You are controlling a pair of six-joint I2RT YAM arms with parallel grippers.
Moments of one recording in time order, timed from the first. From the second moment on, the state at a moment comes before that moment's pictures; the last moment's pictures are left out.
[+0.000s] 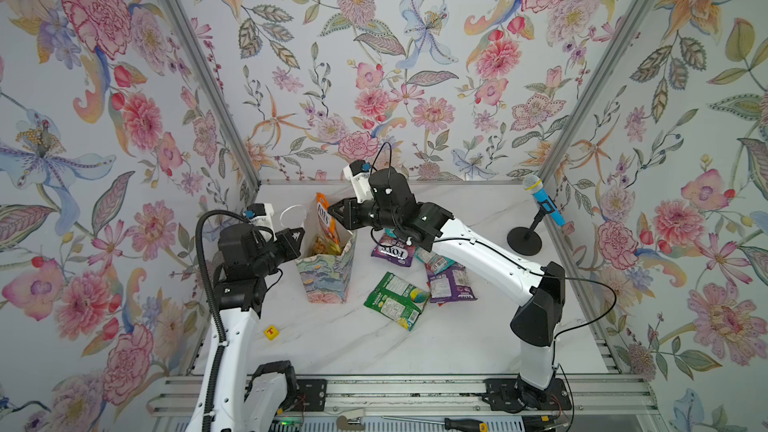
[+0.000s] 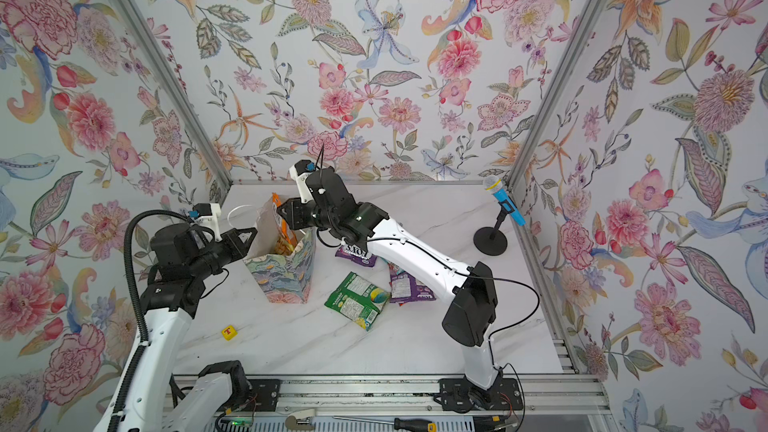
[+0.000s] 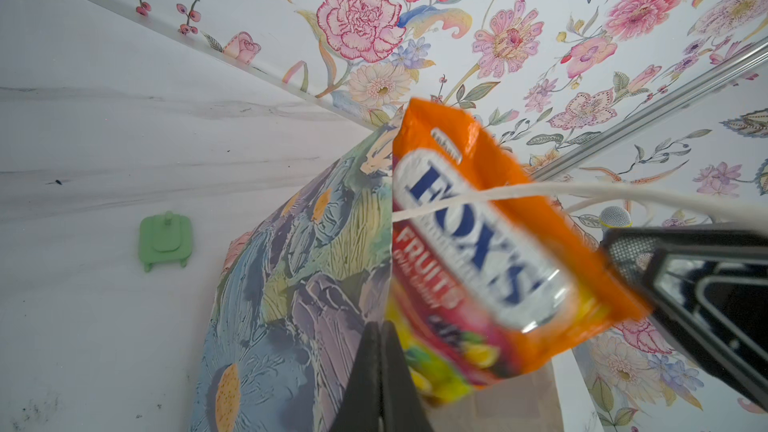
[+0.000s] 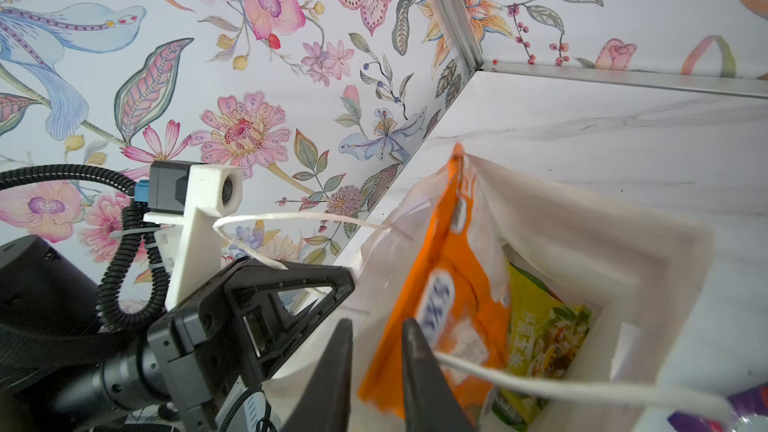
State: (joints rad) left arm 0.13 0.90 0.85 -0.37 0.52 -0.45; right arm 0.95 1.93 1.98 -0.38 -0.19 0.56
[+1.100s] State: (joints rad) left arm 0.13 0.90 0.85 -0.37 0.52 -0.45; right arm 0.72 1.34 1.22 -0.25 -0.07 0.57
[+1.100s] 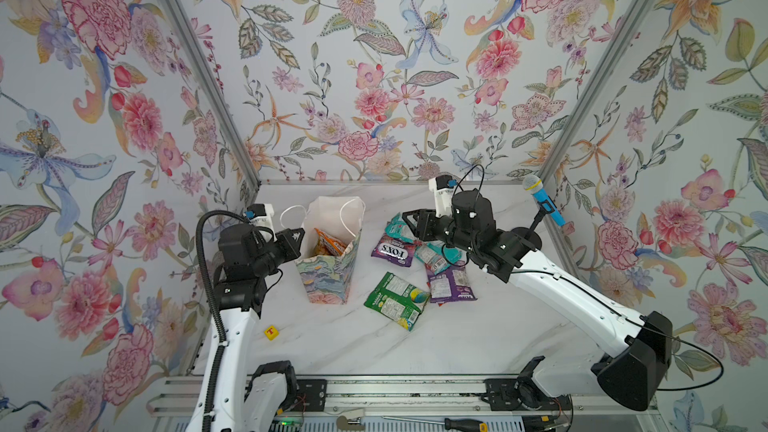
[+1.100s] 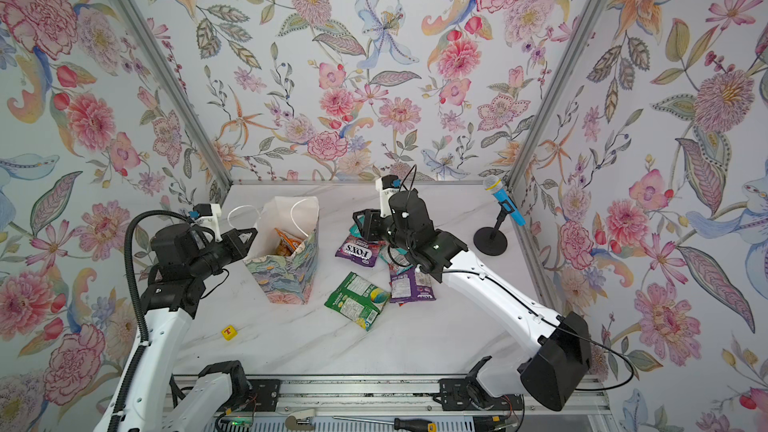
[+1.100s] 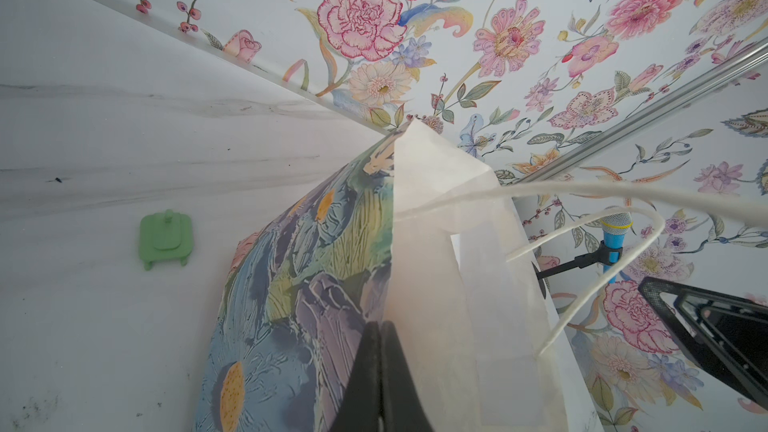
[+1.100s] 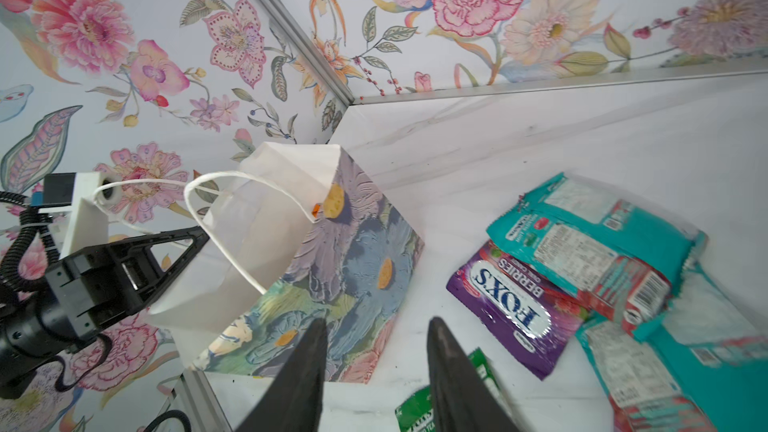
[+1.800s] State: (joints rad) left arm 0.13 0.90 0.85 -0.37 0.52 -0.45; right arm 0.28 1.17 0.74 -0.30 -0.22 0.66
